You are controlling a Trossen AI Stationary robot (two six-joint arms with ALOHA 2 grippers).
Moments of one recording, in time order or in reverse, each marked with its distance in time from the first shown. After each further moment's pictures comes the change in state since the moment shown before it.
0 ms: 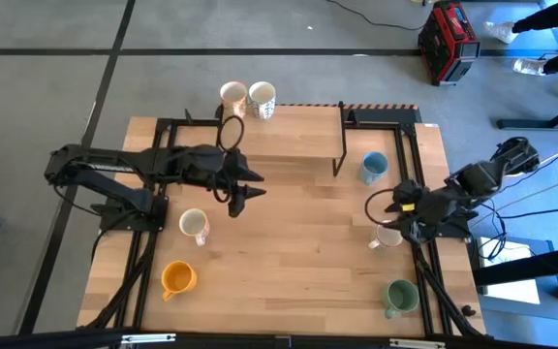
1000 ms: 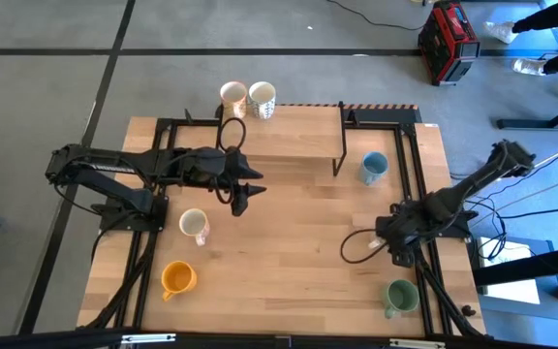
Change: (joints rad) left arm -0.015 0.009 -0.001 -0.010 -0.091 0.000; right arm 0.026 0.260 -0.192 0.076 -0.305 -0.140
